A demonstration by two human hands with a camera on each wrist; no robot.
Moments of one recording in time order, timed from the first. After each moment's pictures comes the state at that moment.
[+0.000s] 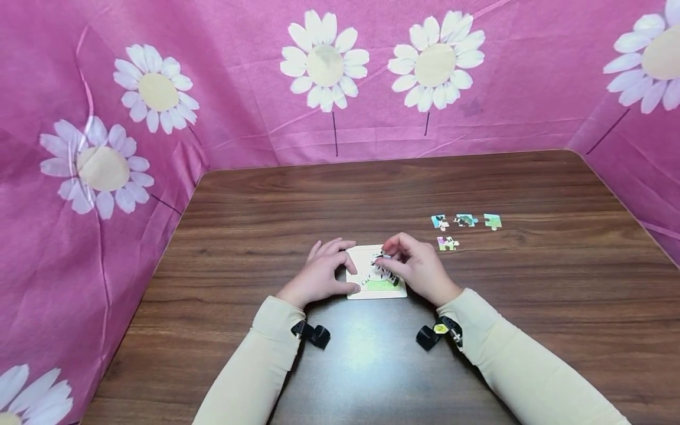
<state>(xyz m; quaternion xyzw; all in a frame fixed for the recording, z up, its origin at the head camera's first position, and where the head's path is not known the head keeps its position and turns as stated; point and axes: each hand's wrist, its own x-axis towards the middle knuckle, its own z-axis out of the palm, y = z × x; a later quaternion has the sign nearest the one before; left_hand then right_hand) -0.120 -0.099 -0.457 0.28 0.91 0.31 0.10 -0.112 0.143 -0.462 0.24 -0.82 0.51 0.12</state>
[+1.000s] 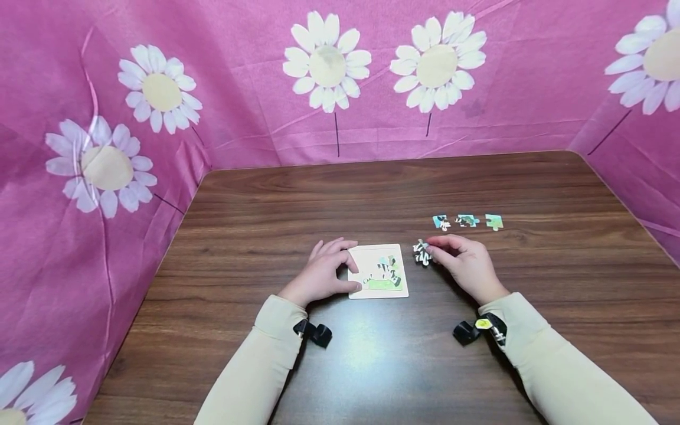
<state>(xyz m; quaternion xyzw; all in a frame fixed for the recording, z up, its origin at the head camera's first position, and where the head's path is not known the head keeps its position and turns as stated) -0.120 -0.098 -0.456 0.27 0.91 0.31 0.10 -0.110 0.216 -0.470 0.08 -0.88 0.46 0.12</state>
